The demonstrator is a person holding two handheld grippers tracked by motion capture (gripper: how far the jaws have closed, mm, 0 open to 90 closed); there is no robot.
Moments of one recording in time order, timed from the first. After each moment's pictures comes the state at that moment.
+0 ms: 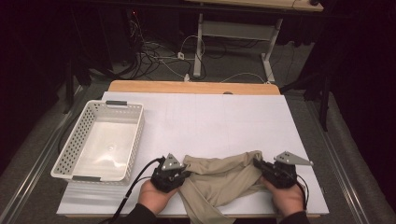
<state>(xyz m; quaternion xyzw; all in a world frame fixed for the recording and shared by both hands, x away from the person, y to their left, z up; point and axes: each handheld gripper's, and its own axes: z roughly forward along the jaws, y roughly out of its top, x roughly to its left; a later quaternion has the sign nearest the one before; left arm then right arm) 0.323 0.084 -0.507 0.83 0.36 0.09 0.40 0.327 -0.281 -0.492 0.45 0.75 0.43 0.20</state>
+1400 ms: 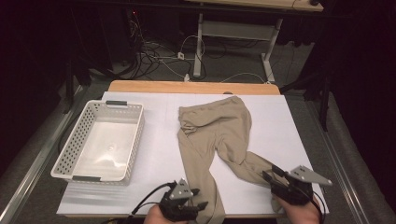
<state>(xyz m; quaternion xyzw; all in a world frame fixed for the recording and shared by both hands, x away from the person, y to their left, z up) 0.233 0.045 -0.520 0.86 0.27 0.03 0.42 0.258 -0.308 -0.487 0.45 0.75 0.42 0.24</state>
